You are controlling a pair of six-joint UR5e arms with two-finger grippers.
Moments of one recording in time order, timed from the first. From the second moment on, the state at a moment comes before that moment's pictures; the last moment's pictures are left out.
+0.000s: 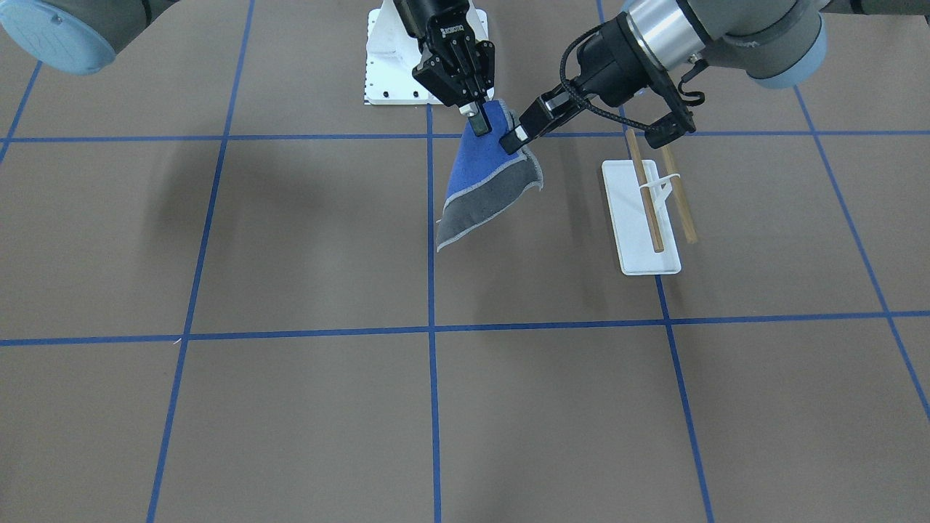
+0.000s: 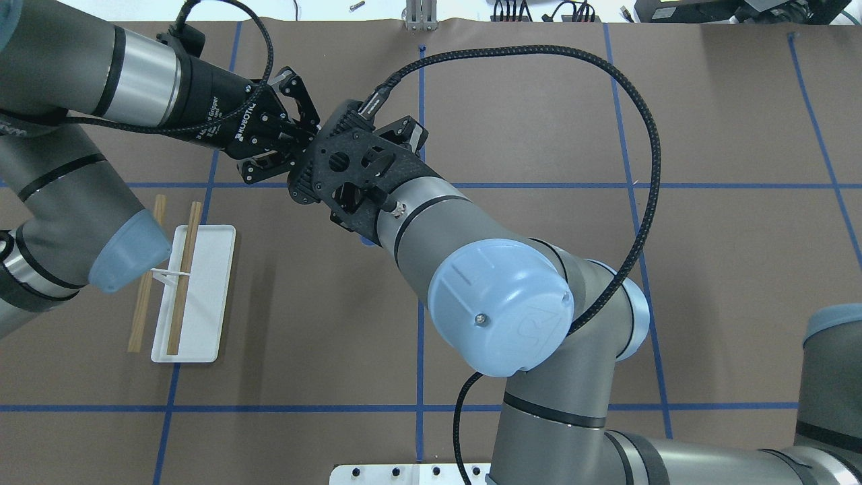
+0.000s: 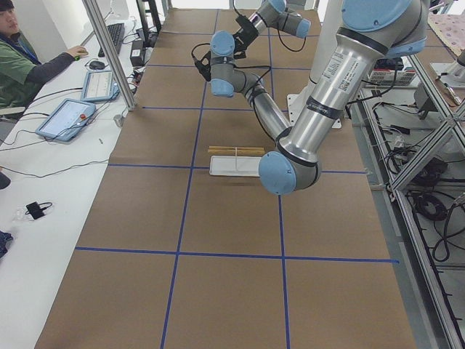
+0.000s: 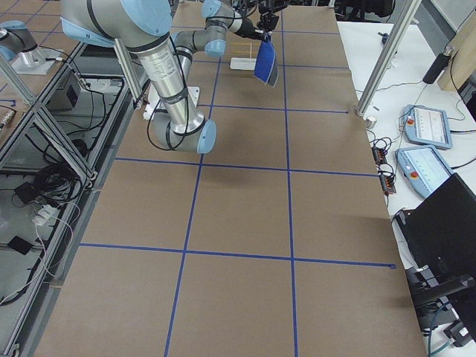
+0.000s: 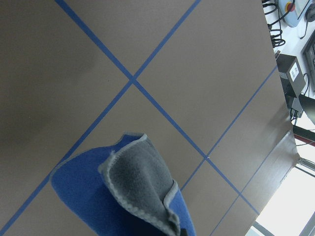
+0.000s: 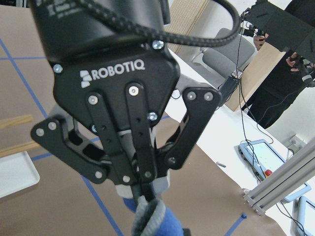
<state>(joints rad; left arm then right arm) -0.85 -2.09 -1.86 -2.31 -2.28 -2.21 0.33 -0.80 1.95 -1.29 1.10 0.26</state>
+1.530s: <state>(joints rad) -0.94 -1.99 -1.91 -2.31 -2.36 -2.10 0.85 -0.96 1.88 -1.44 1.96 0.72</state>
